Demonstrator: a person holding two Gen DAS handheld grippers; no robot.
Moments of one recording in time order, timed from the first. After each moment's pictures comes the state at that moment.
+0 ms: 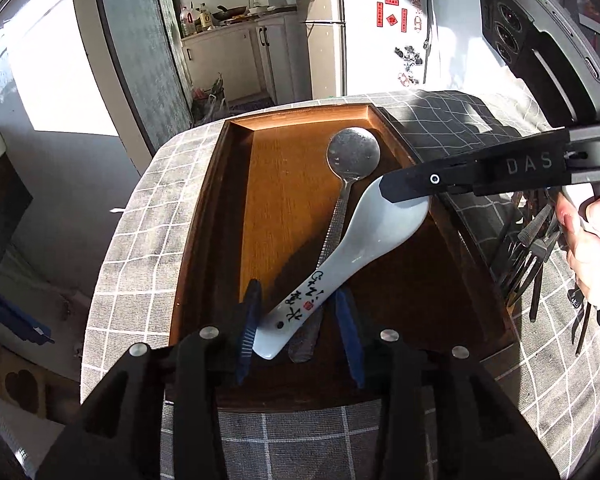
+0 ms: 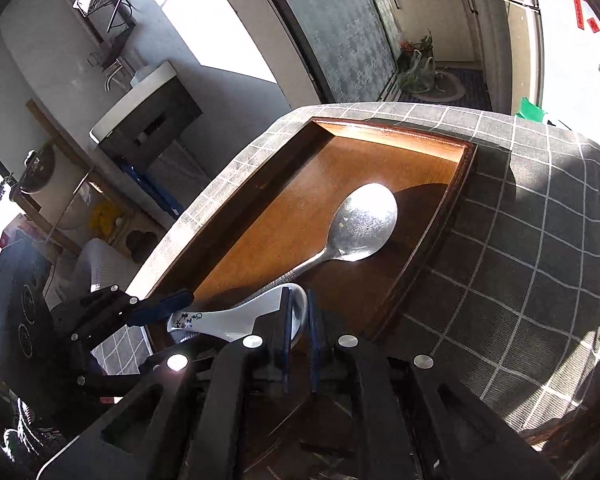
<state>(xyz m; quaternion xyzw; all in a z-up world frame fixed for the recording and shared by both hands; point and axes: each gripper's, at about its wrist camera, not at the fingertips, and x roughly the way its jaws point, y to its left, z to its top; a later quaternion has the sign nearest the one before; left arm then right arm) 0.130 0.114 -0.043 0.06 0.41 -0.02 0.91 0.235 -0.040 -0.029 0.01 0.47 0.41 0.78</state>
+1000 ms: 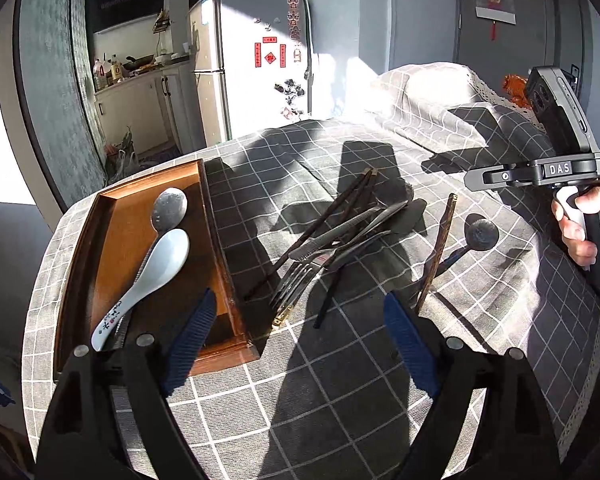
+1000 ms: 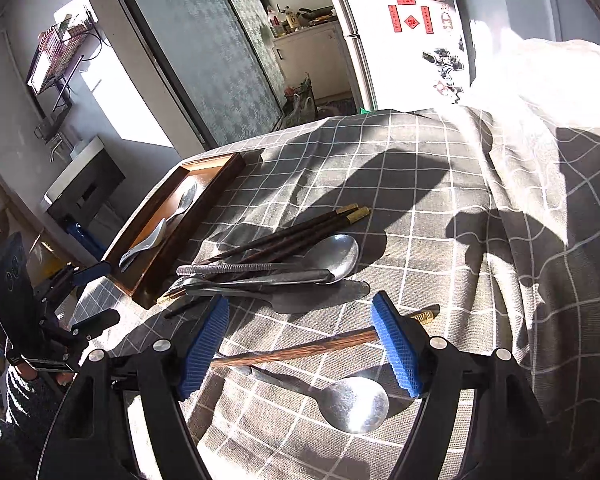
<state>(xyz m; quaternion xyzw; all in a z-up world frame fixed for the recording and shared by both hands) 0.074 -0.013 -0.019 0.09 0.35 -0.20 0.91 0.128 -0.318 0.000 0.07 0.43 0.24 0.87</state>
